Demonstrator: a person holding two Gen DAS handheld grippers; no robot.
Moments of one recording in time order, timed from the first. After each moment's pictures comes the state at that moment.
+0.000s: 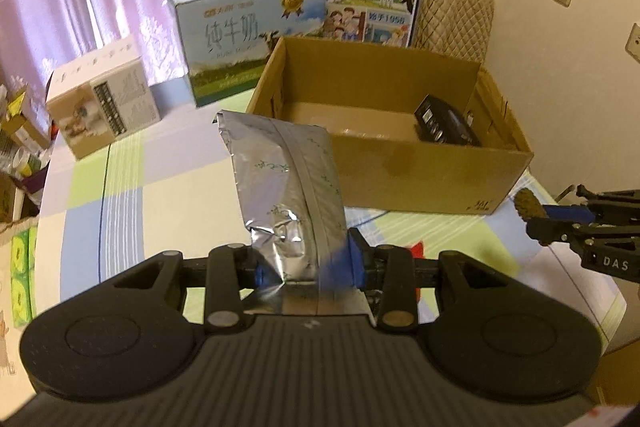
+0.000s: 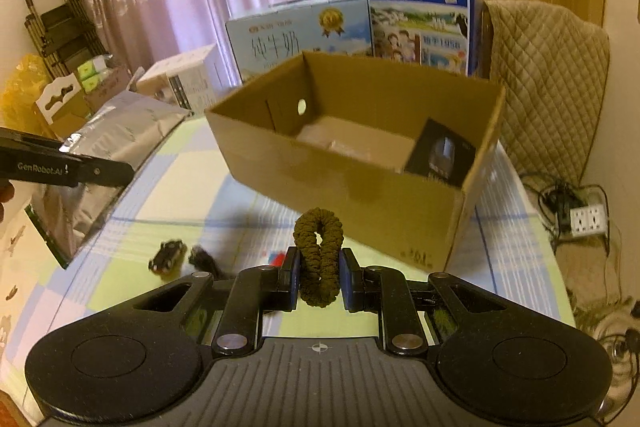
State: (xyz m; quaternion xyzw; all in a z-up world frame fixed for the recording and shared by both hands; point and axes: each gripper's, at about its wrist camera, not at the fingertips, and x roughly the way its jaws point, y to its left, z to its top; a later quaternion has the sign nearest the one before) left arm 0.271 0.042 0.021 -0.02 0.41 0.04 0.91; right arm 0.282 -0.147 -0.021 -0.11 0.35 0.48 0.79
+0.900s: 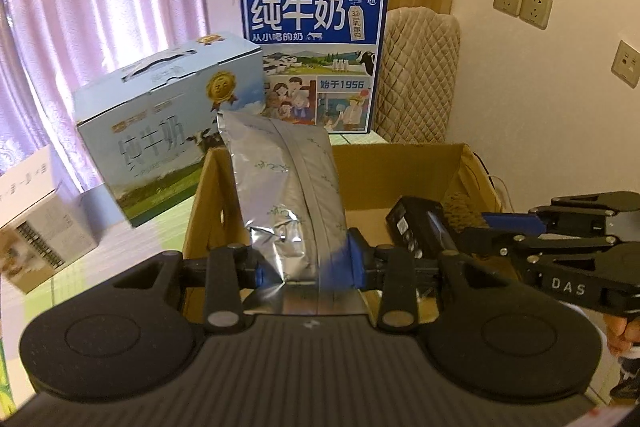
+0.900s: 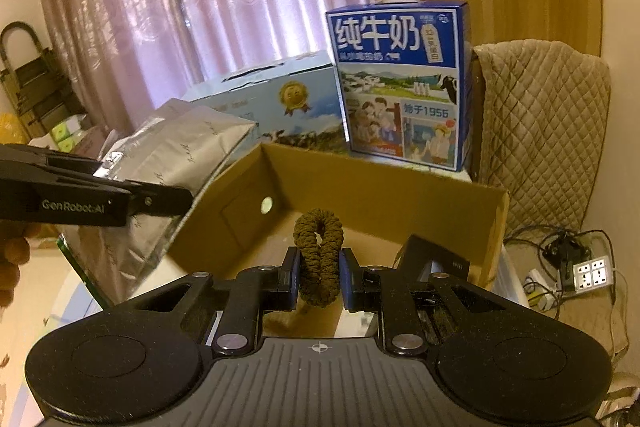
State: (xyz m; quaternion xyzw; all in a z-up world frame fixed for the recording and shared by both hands) left arm 0.436 0.025 0.048 0.01 0.37 -0.03 0.93; right arm 0.392 -0.070 0.016 -0.06 0.32 0.46 0.82
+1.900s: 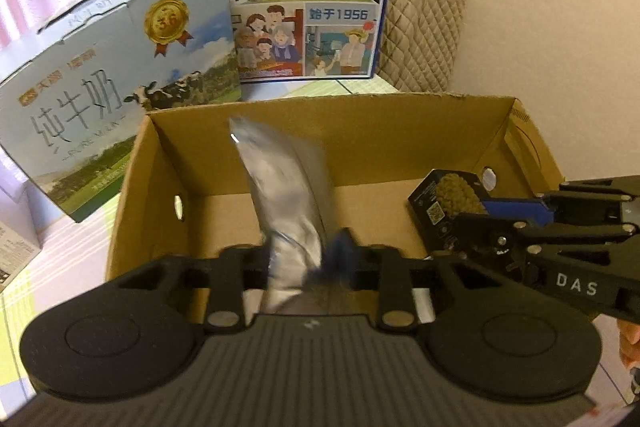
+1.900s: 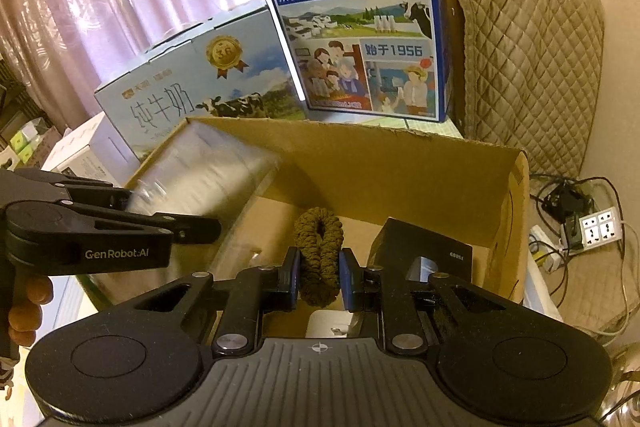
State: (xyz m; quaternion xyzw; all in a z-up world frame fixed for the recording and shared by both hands) left arm 0.530 0.024 -0.035 0.02 0.45 -0.05 0.89; right arm 0.462 -0.027 -0.042 -0.05 0.41 0.42 0.81
